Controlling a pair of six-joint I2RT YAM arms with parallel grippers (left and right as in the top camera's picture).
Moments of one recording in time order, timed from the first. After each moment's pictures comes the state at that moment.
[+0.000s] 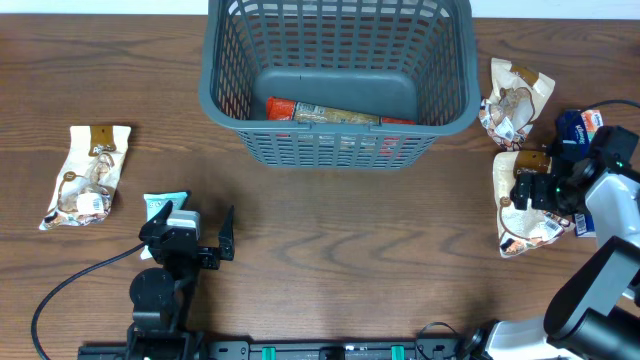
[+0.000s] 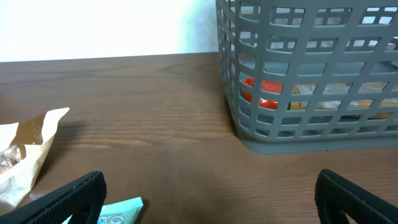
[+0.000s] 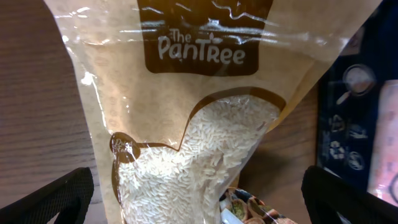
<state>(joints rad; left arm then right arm) -0.06 0.12 0.02 -0.12 0.07 0.02 -0.52 1.66 1.03 -0.69 -0.06 -0.40</state>
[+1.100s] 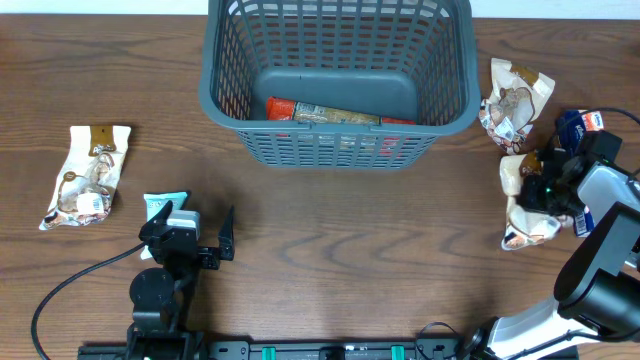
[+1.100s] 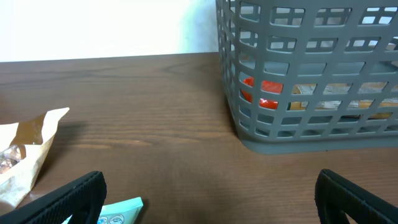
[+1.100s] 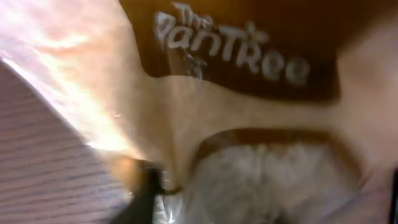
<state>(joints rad) -0.06 0.12 0.02 -0.12 0.07 0.02 -0.52 1.81 1.04 -0.61 -0.10 -0.32</state>
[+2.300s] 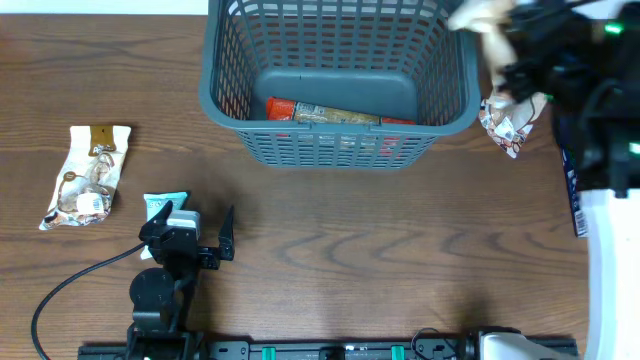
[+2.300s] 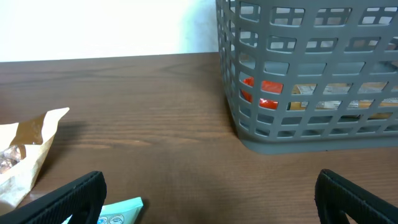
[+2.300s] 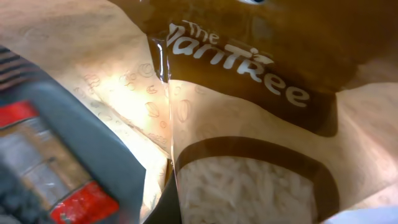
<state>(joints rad) -0.06 0.12 0.02 -0.12 0.07 0.02 0.02 1.39 1.67 -0.70 -0.29 -0.61</state>
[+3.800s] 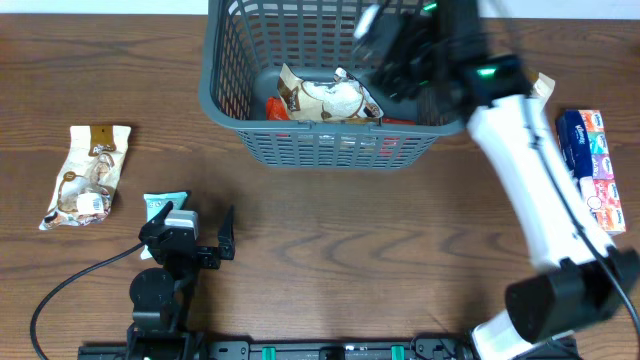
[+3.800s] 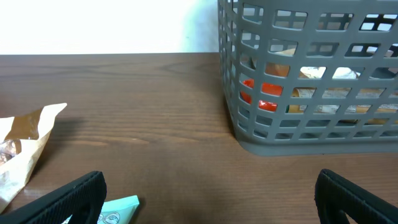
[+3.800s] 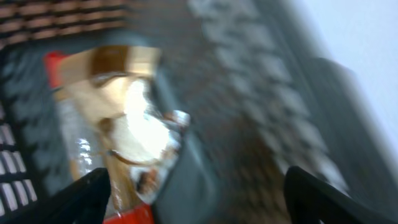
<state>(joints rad) -0.06 0.12 0.02 -0.12 0.07 -0.02 0.24 1.73 1.76 -0.71 -0.25 -0.74</state>
